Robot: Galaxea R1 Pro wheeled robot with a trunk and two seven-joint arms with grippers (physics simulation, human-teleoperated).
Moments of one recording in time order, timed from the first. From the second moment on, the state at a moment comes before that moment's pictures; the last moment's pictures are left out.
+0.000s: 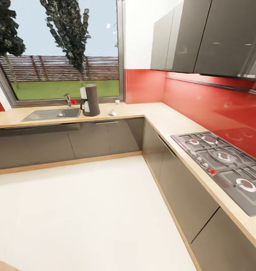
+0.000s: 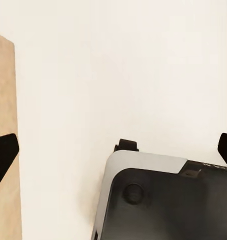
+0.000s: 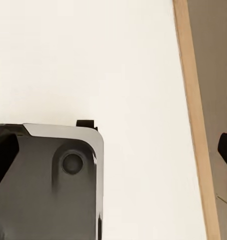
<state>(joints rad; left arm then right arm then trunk) -0.18 0.09 0.01 -0.23 0.19 -0.14 -0.01 0.00 -0.09 0.00 -0.42 0.00 -0.14 0.00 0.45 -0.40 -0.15</state>
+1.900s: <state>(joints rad) -0.18 0.09 0.02 -0.23 0.20 -0.14 -0.01 0.00 -0.09 0.00 -0.42 0.00 -0.14 0.00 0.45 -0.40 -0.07</state>
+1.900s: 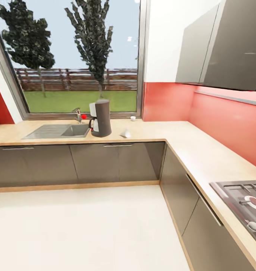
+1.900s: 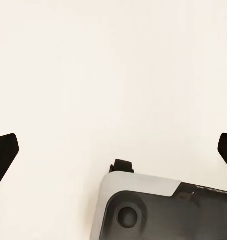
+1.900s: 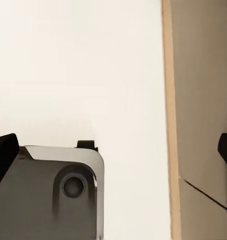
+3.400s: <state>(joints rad) -0.18 0.09 0.02 -0.23 0.20 -0.14 -0.01 0.00 -0.09 0.00 -0.41 0.00 -0.14 0.00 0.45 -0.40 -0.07</state>
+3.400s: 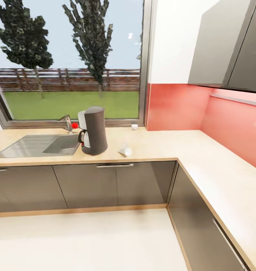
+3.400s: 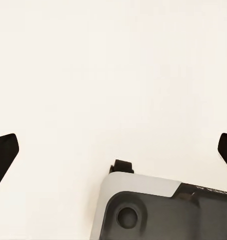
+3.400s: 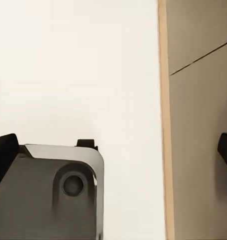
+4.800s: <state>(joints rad) -0.61 -0.13 -0.02 -0.65 0.16 0.01 0.13 0.00 -0.02 0.01 -0.39 0.00 -0.13 0.01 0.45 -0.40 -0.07</state>
